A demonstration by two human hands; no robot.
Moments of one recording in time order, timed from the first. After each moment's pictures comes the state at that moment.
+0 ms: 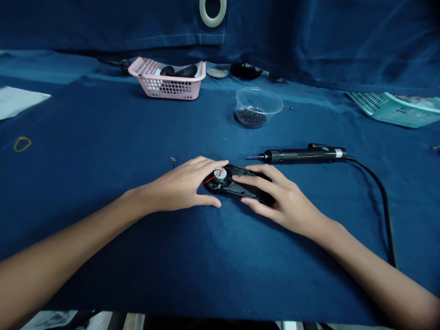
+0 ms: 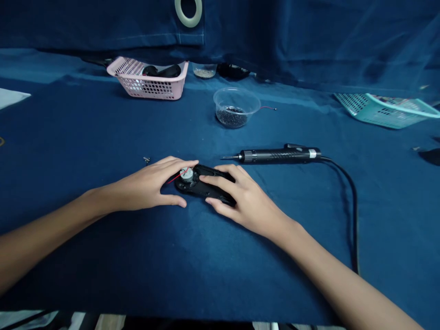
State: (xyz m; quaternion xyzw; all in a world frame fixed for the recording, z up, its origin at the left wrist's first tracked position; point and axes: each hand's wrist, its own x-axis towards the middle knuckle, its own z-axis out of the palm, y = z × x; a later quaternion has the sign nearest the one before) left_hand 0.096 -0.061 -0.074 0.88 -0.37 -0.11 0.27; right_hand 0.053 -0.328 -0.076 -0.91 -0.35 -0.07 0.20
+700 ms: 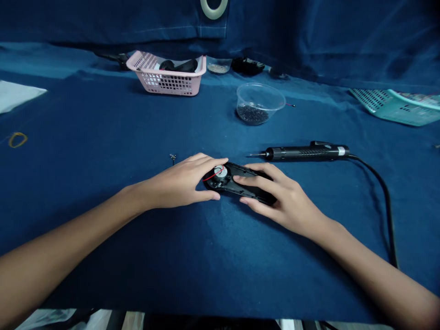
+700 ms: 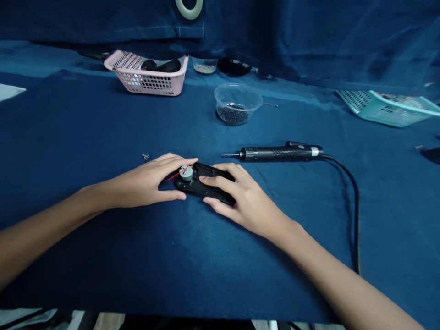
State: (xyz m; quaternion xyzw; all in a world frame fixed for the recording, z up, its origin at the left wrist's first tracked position) left_hand 0.094 -0.062 -0.065 0.89 -0.35 -0.15 0.26; right_hand 0.051 -0.325 -0.076 -0.90 -0.36 -0.09 0.21
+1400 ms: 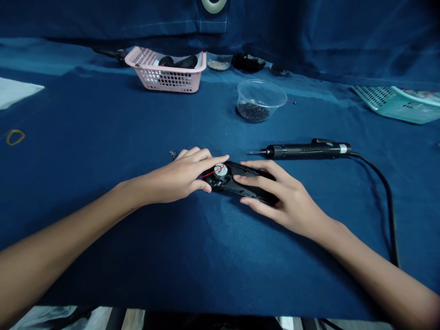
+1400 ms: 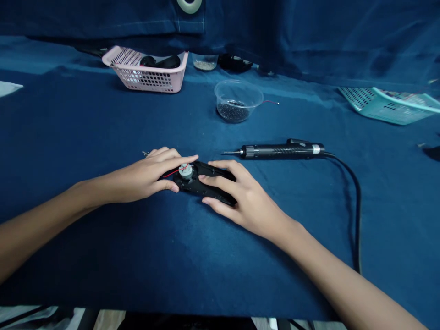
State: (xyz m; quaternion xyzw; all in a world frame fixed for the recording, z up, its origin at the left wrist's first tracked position) left_hand 0.100 -0.057 -0.072 0.90 -0.36 -0.14 0.23; right_hand 0.048 -0.324 -0.074 -0.90 -0.37 -0.09 0.22
